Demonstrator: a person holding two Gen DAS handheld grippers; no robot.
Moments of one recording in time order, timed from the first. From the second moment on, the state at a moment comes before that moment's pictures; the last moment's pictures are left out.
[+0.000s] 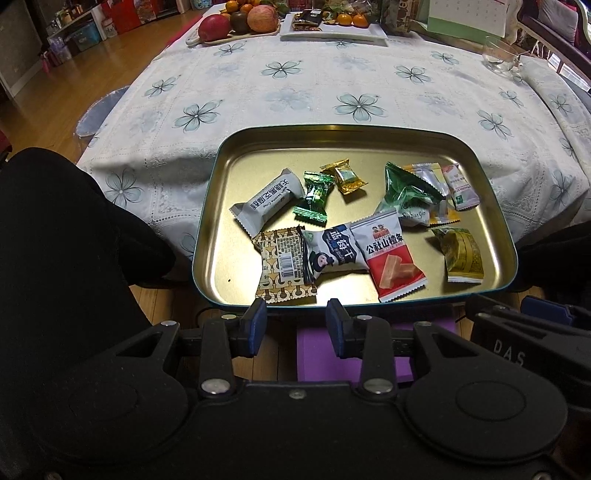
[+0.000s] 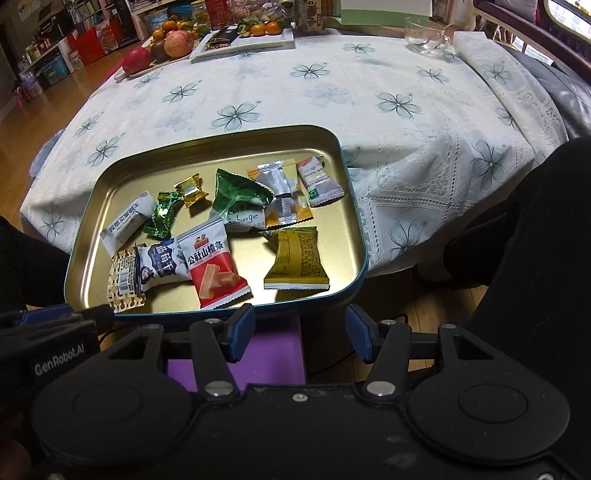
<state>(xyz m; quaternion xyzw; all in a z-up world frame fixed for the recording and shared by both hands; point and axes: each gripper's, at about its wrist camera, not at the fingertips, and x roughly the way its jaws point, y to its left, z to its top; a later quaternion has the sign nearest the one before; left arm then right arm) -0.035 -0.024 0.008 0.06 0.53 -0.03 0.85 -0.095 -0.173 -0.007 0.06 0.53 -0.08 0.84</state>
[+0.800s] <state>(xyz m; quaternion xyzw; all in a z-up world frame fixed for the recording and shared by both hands) -0.045 -0.016 0.012 0.04 0.52 -0.03 0.85 -0.105 -0.162 0.009 0.03 0.50 -0.07 0.86</state>
